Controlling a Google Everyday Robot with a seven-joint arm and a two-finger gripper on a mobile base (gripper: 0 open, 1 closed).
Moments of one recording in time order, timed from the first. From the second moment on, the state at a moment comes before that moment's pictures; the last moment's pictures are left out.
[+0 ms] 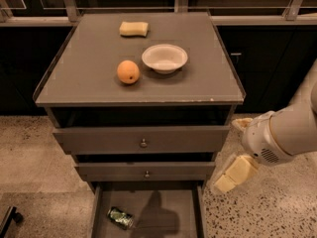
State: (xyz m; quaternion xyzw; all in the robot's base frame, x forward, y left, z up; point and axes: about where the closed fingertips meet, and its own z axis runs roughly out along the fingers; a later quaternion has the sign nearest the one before) arm 0.407 -0.162 0.807 -0.48 0.83 0.14 0.25
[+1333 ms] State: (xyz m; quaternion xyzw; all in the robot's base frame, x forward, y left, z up) arm 0.358 -0.154 0.614 -0.37 0.87 0.24 0.23
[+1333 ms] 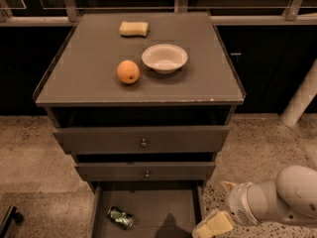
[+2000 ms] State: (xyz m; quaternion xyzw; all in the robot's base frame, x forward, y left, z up) arm 0.386 -0.124 0.588 -0.41 0.82 0.27 0.28
